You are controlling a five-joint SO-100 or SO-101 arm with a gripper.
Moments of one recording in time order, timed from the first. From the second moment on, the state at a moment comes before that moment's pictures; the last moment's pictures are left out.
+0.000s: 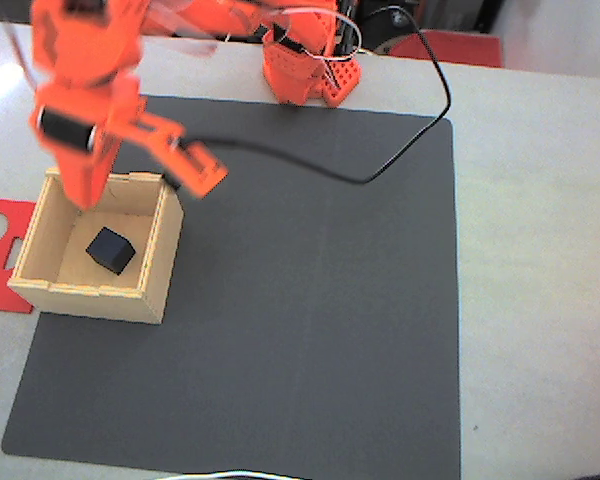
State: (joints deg) arm 26.1 64.2 16.5 103.2 -19.3
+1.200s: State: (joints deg) arm 10.5 188.7 117.5 81.6 -30.3
